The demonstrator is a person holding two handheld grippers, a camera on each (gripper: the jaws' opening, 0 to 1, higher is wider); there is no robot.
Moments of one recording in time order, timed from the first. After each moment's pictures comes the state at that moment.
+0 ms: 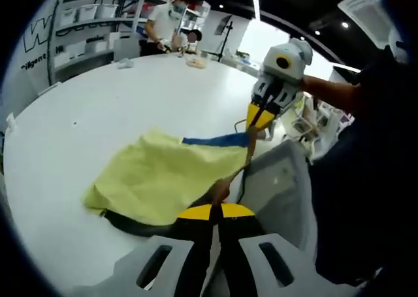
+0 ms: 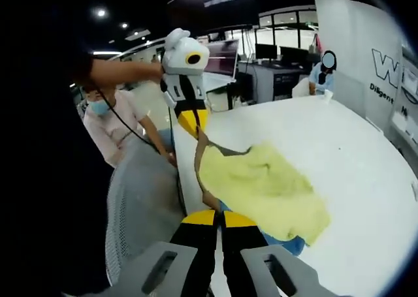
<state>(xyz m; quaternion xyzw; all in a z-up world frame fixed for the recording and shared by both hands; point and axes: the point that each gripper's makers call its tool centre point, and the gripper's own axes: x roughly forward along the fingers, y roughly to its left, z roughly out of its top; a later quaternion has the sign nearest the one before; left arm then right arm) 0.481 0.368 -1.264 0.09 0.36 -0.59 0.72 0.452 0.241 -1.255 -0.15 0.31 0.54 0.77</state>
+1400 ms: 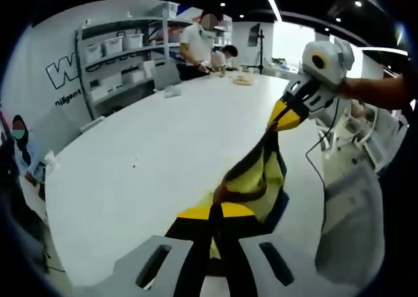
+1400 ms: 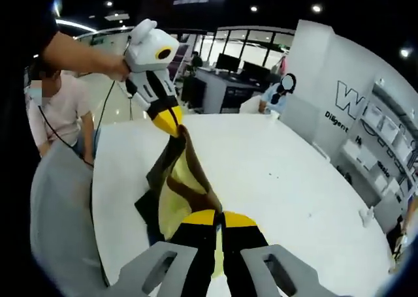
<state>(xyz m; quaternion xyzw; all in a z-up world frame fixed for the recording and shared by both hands) 0.639 0.342 -1.249 0.17 0.26 -0.48 0.82 0.615 0.212 -1.243 -0.24 0.23 0.39 0.86</state>
